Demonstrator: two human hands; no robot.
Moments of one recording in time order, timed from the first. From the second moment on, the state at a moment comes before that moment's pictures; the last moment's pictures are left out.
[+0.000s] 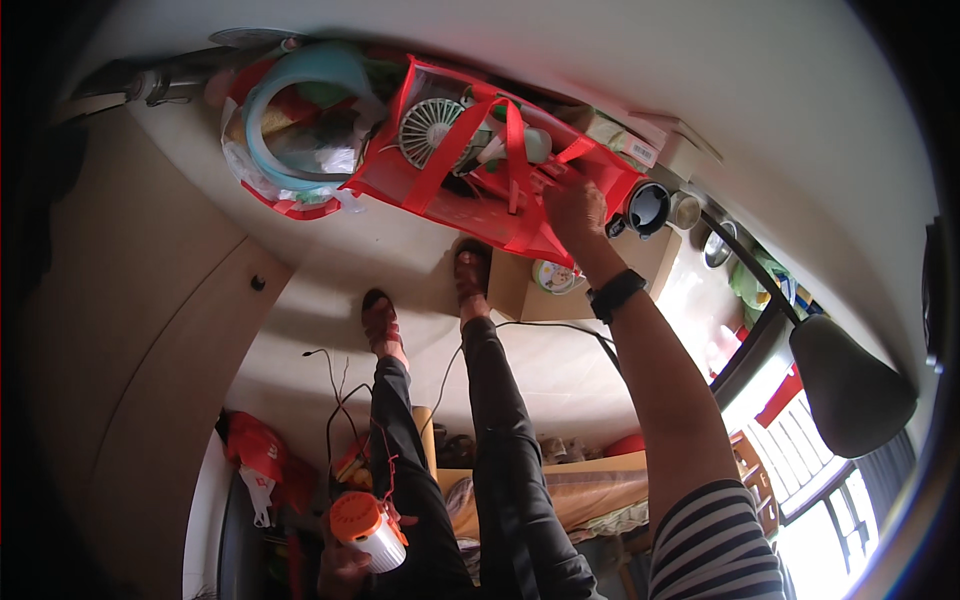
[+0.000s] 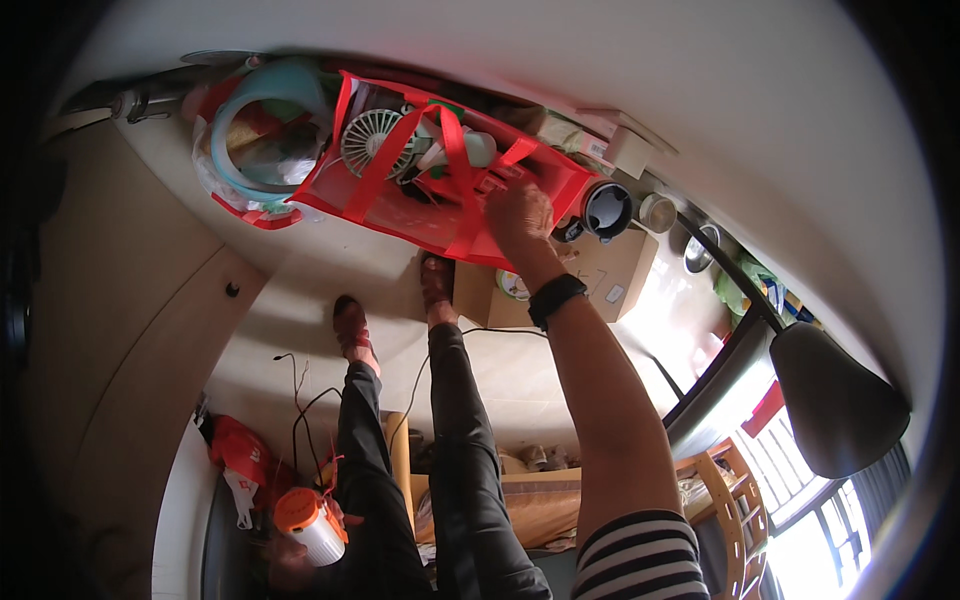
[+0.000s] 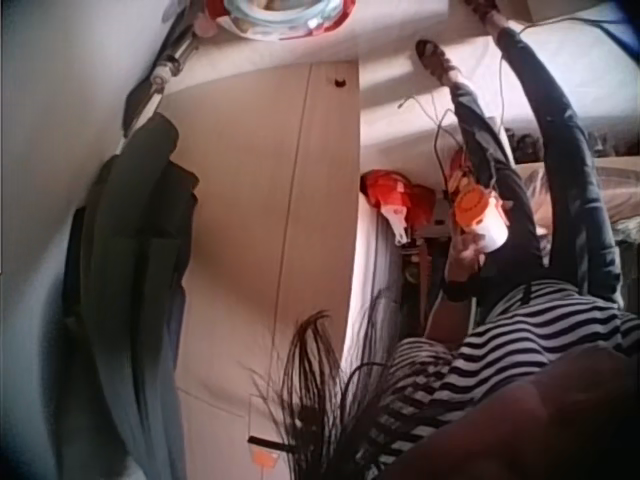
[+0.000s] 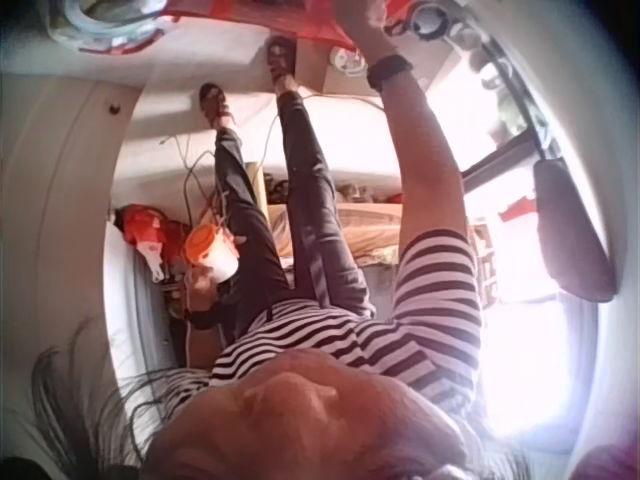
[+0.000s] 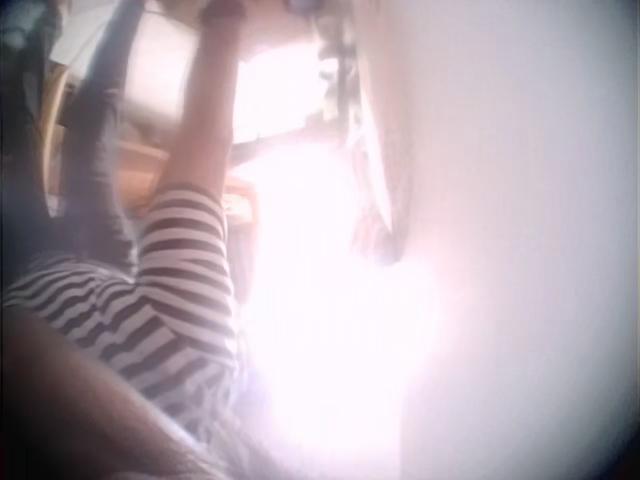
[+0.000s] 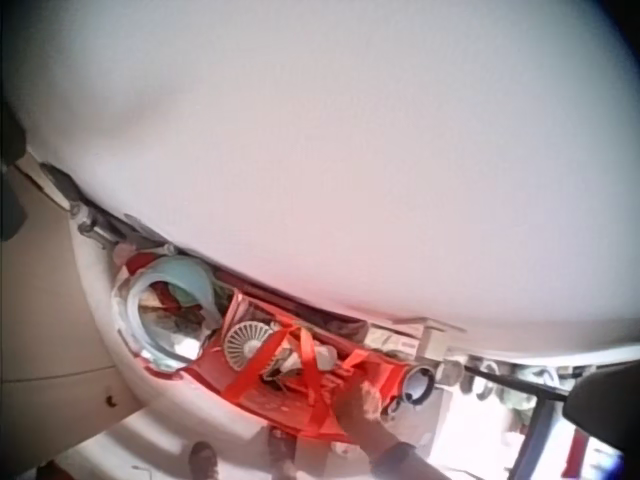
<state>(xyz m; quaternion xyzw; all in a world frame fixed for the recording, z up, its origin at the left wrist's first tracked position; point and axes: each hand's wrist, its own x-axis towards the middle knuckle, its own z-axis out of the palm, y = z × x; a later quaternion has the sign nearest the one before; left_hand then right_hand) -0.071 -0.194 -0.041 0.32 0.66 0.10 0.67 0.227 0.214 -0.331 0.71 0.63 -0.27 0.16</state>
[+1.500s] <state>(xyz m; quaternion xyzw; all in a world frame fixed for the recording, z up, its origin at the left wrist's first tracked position) -0.075 -0.201 -0.050 -0.14 0.66 0.07 0.74 0.196 0.159 -0.426 0.51 0.54 -0.67 -0.06</state>
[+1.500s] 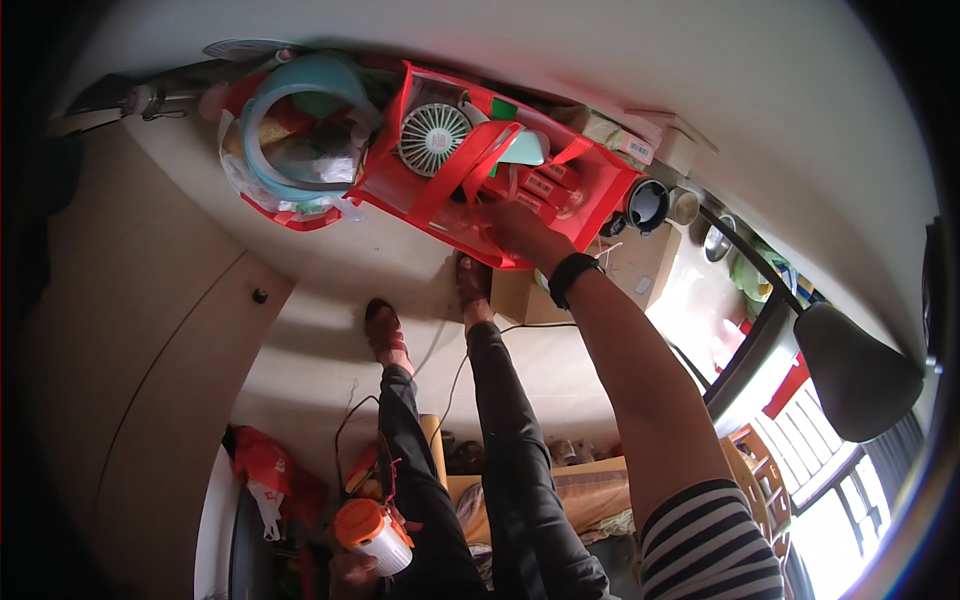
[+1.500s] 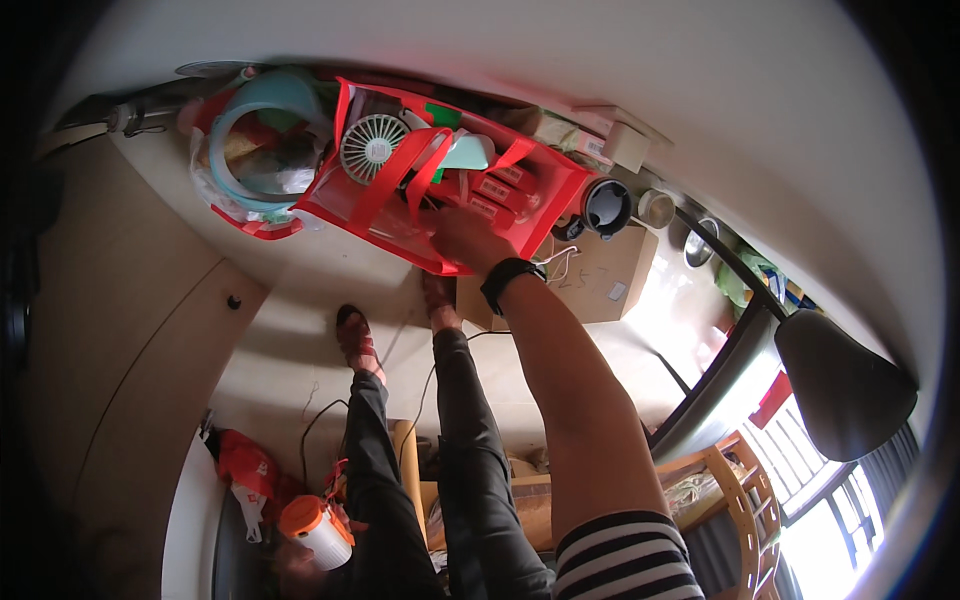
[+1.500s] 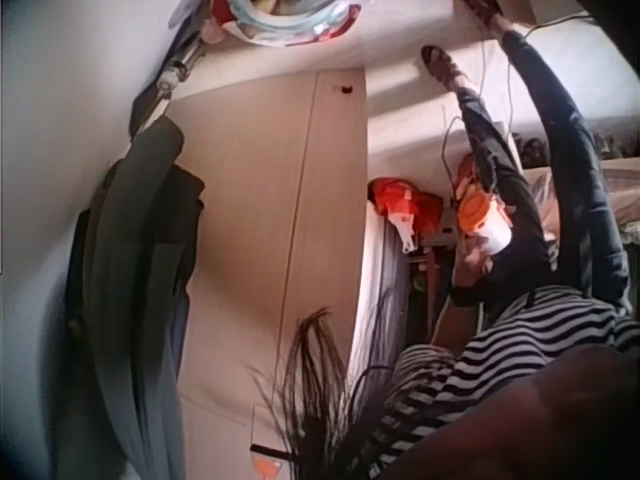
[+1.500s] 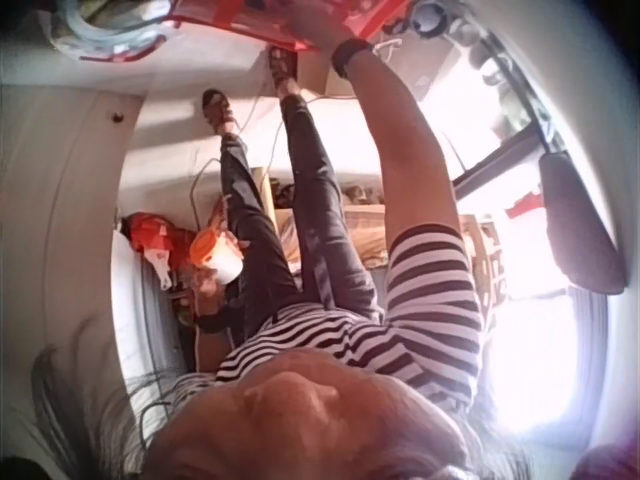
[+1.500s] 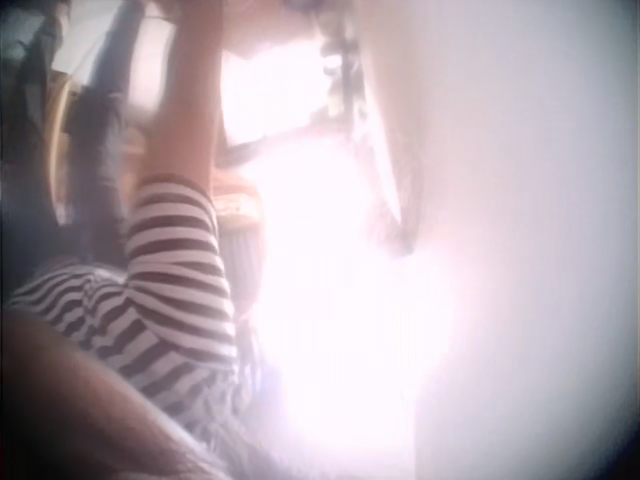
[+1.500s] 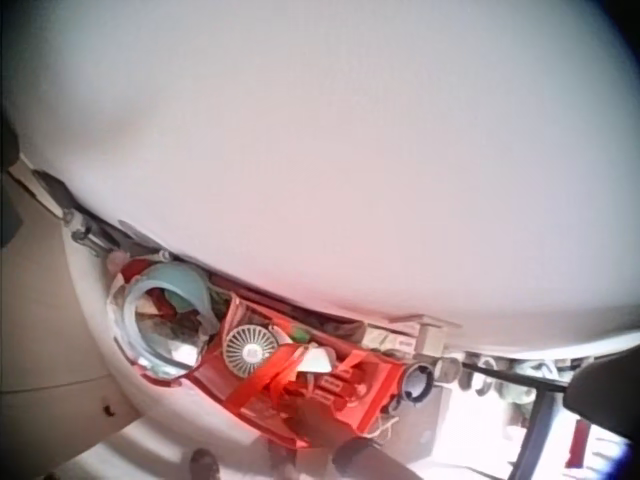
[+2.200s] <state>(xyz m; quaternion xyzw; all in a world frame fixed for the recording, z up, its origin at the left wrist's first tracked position) -0.070 -0.193 -0.041 0.07 0.64 0.08 0.76 0.232 0.194 -0.281 0.50 0.68 -0.52 0.16</state>
